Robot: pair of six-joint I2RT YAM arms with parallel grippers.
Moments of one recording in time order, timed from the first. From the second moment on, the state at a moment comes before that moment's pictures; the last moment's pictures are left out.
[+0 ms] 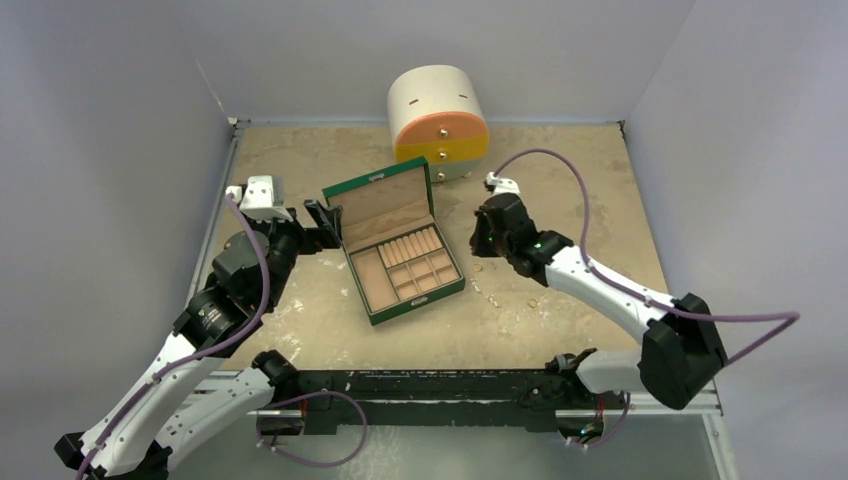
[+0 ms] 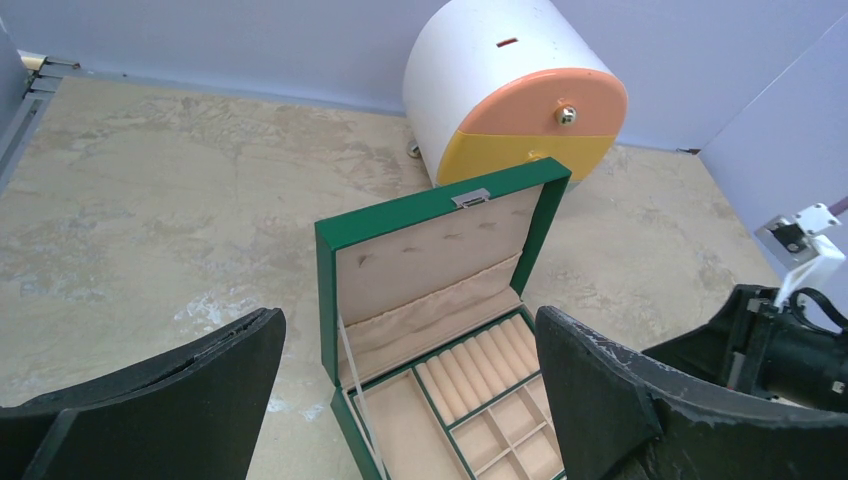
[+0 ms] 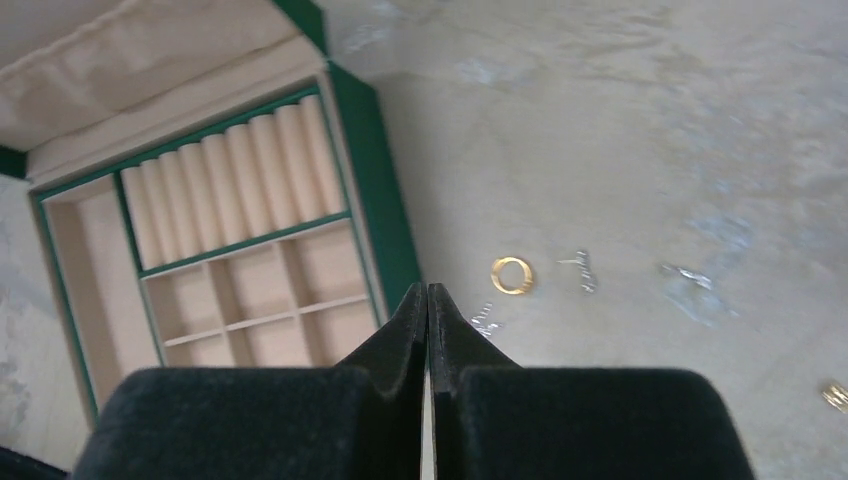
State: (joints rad) left arm -0.67 0.65 0.92 -0.37 -0.53 -0.34; right arm 0.60 1.28 0.86 -0.30 0.19 0.53
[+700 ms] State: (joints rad) left arm -0.67 0.65 0.92 -0.37 -0.52 -0.34; right arm 0.77 1.62 1.02 -0.23 0.22 0.50
